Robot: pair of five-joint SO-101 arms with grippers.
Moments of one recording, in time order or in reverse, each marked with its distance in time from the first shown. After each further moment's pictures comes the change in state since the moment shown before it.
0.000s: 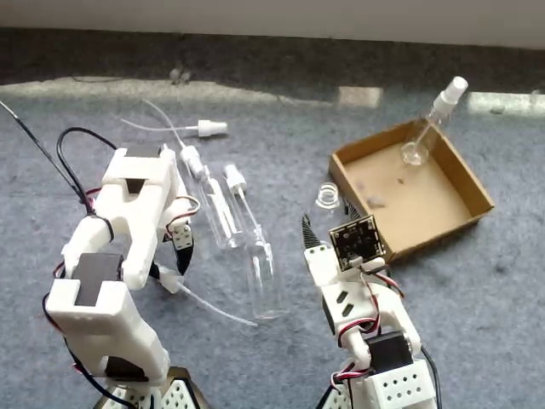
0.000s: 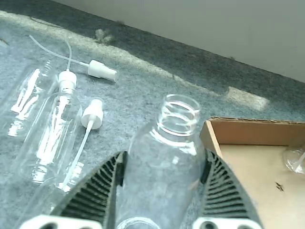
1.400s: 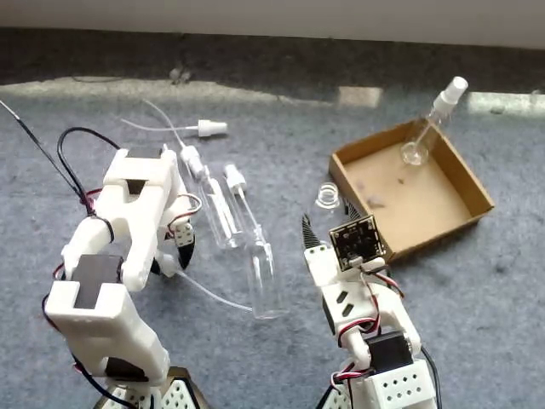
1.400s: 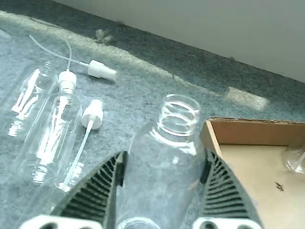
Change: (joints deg) left arm 0.2 -1.4 -0.1 -2.6 -0.2; right arm 0.0 0.0 0.0 0.0 0.0
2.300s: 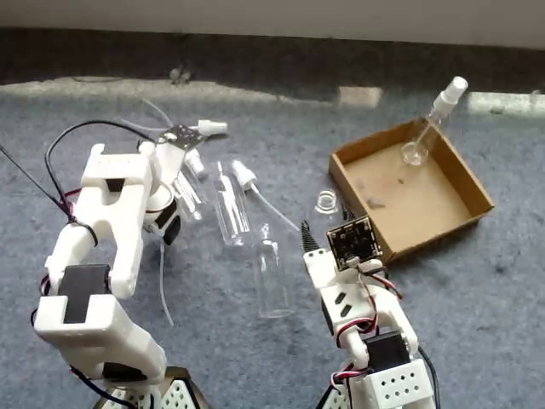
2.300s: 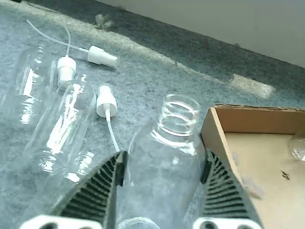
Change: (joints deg) left arm -4.2 -4.0 -1.0 -10.1 -56.4; right arm 0.0 0.0 2.5 0.0 0.0
